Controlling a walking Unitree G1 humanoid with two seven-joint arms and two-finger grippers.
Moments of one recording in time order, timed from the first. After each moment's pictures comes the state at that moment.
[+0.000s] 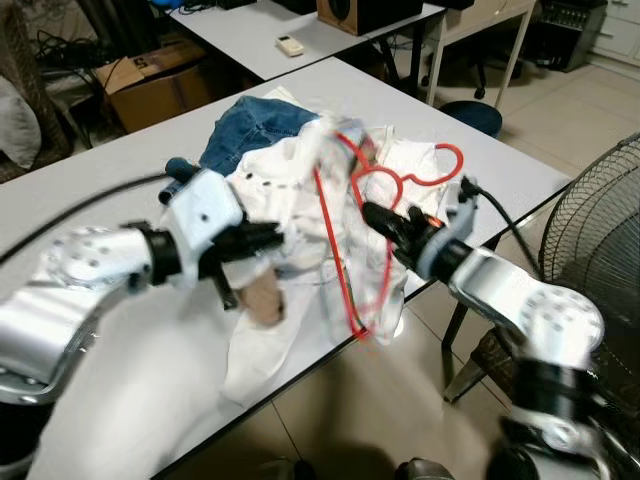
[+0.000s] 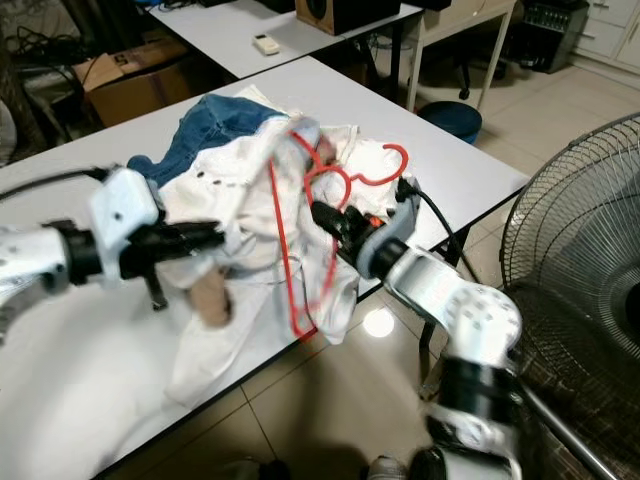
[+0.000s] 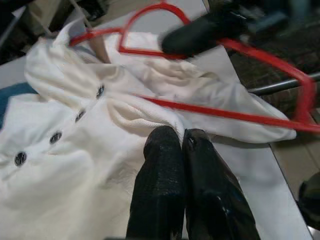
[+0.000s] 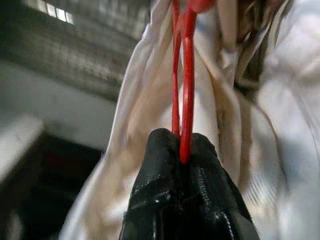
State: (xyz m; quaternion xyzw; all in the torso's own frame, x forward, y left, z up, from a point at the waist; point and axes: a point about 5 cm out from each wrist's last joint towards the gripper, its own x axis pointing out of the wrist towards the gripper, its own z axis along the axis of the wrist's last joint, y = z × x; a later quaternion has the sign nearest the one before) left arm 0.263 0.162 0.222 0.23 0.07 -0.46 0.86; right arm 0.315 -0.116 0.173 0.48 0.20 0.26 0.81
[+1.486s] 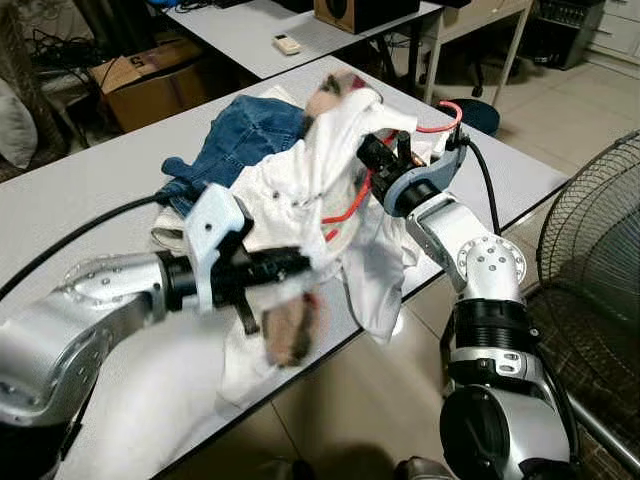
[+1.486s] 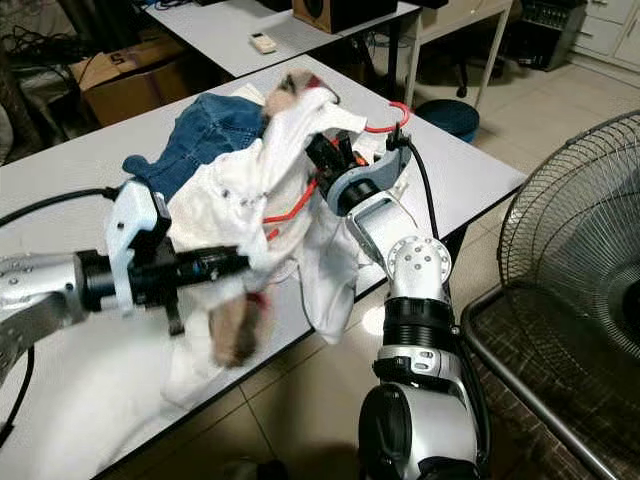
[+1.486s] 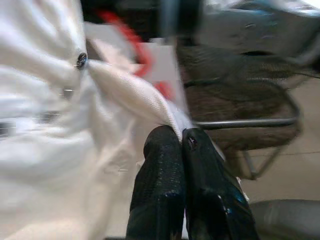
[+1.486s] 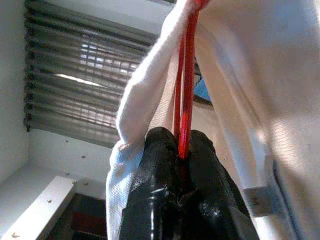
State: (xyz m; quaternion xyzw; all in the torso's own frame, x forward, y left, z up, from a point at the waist) left arm 0.251 0.152 0.213 0.08 0.10 -0.49 0.86; right arm 0.362 -0.082 0.204 0.57 0.11 0.22 0.78
